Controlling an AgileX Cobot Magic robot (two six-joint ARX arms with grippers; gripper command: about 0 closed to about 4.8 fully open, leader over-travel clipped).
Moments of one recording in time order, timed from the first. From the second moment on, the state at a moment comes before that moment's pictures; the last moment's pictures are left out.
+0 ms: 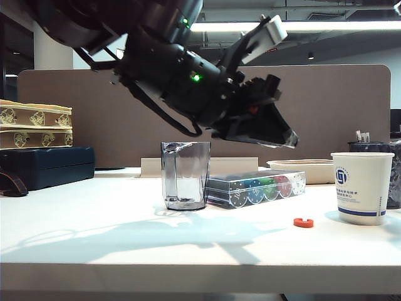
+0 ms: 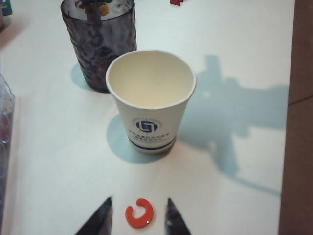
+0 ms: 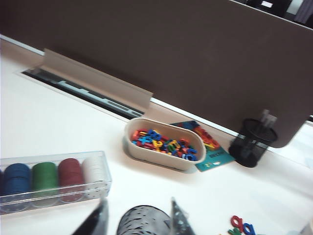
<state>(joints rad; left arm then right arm) -0.82 1.74 0.95 0.36 0.36 0.21 -0.01 0.75 0.63 0.02 -0.25 -0.31</state>
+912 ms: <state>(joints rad) -0.86 1.91 0.97 0.32 0.24 0.19 0.04 0.74 0.63 -0.04 -0.16 -0.39</state>
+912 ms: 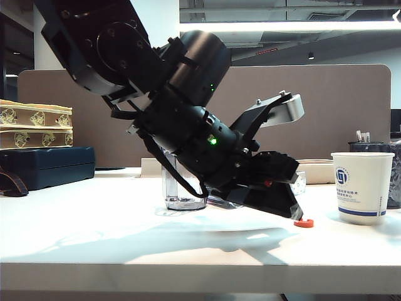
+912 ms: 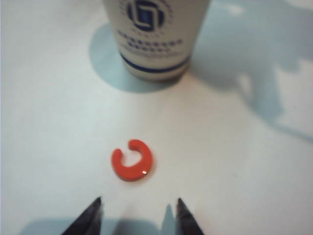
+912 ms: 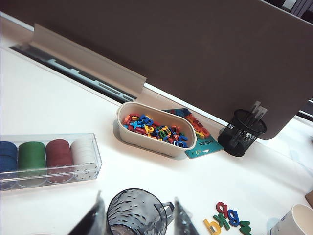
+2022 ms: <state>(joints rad) -0.87 2.01 1.05 0.35 0.20 0.16 0.06 0.74 0.63 -0.04 -0.08 -0.43</state>
